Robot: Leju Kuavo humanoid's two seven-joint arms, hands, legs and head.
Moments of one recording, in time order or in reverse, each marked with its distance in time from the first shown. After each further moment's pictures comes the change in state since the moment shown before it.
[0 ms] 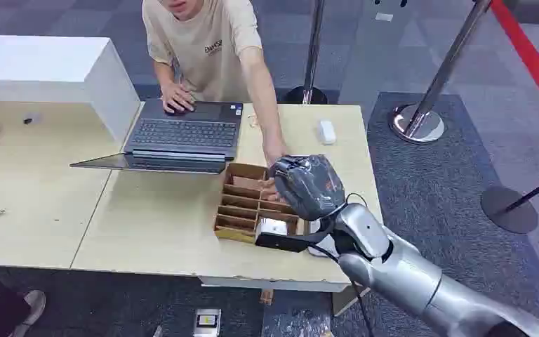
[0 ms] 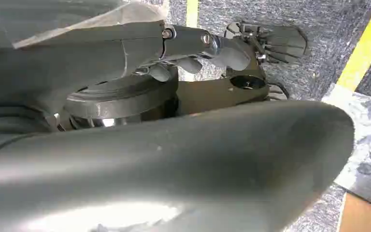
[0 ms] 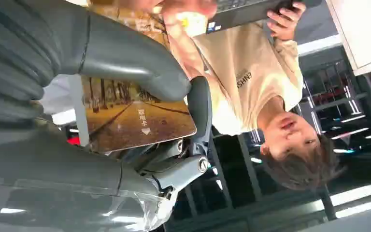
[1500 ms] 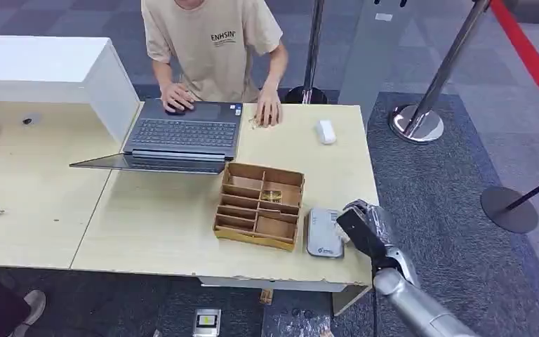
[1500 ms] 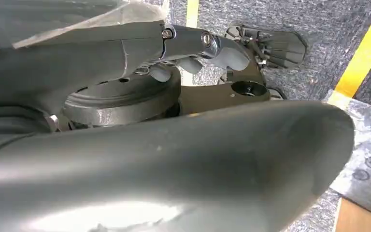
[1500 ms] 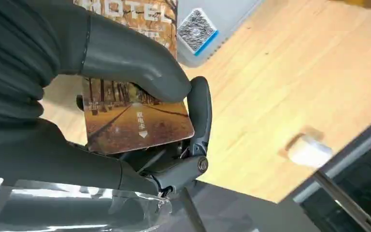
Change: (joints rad) left arm 0.014 -0.001 -0.018 0.000 0.026 0.018 -0.024; right arm 0.231 0.066 -0.321 0.615 -0.680 -0.046 -0.344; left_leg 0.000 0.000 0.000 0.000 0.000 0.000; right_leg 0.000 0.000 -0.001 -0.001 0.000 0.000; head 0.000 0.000
